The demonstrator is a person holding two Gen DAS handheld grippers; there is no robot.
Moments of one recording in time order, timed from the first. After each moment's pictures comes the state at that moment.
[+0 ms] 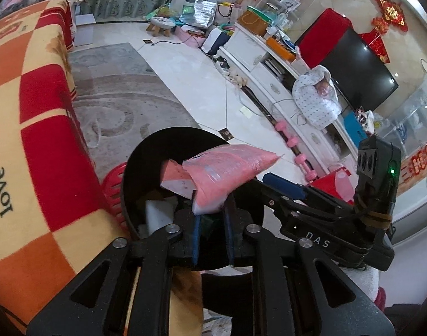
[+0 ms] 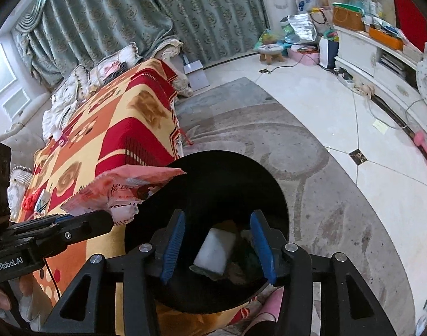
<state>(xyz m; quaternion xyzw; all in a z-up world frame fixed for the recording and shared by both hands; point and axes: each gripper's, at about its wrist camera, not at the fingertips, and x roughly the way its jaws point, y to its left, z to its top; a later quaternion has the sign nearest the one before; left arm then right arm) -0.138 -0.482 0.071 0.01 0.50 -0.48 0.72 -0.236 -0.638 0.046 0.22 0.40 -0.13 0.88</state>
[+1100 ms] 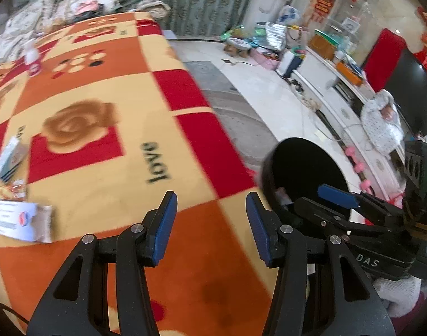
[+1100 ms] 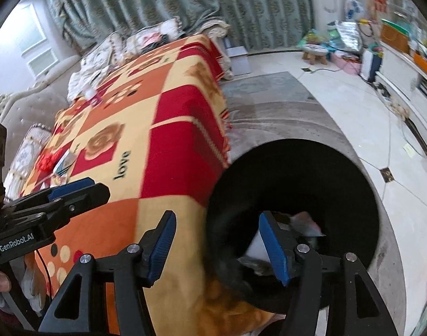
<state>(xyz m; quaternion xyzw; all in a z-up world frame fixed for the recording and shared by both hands) -0.110 -0.349 0.071 0.04 0.47 -0.30 0.83 -0.189 -0.544 0.045 0.16 0.43 -0.03 0.89</state>
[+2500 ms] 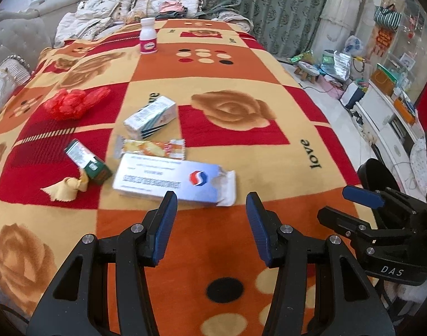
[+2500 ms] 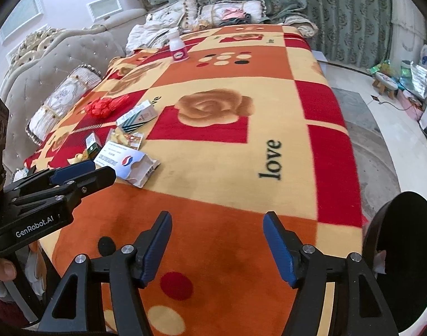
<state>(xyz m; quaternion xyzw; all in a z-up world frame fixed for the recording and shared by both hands) -0.097 -0.179 0.067 0.02 0.45 -0.15 0.88 -0.117 -0.368 0.046 0.06 0.46 0.10 0.88</state>
